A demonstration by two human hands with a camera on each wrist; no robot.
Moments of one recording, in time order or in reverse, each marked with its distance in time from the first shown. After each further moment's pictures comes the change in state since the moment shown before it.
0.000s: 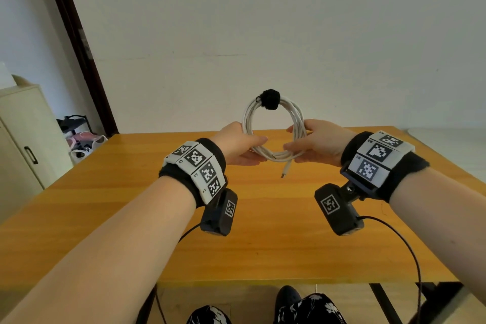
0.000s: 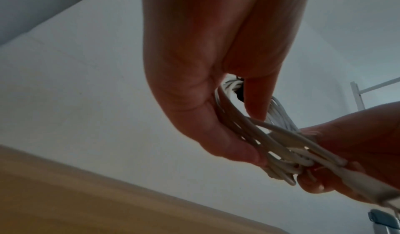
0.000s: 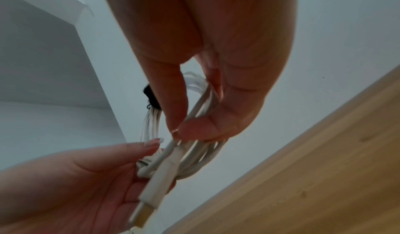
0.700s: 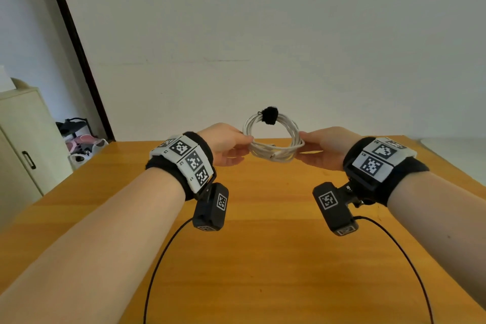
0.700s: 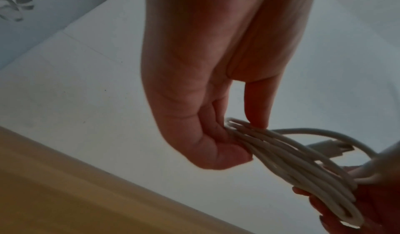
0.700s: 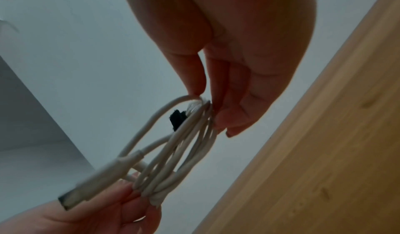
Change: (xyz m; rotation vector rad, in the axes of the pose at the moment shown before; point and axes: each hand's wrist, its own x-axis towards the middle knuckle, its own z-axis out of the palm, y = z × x) left_hand 0.043 0.009 -0.035 -0.030 0.017 -0.133; right_hand 0.053 0.002 -0.016 0.342 0.118 0.156
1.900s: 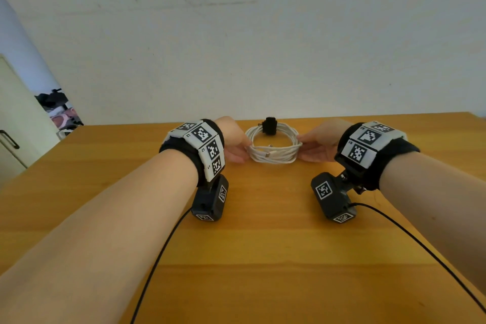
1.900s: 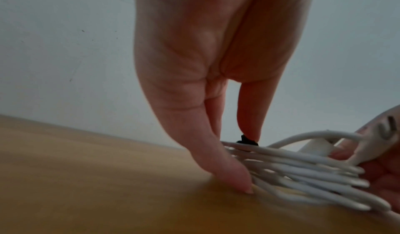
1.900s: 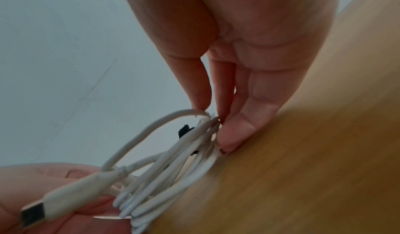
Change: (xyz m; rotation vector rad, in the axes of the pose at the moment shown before) left_hand 0.143 -0.025 -0.006 0.221 0.032 -0.271; right_hand 0.152 0.024 0.022 -0.228 0.019 0.350
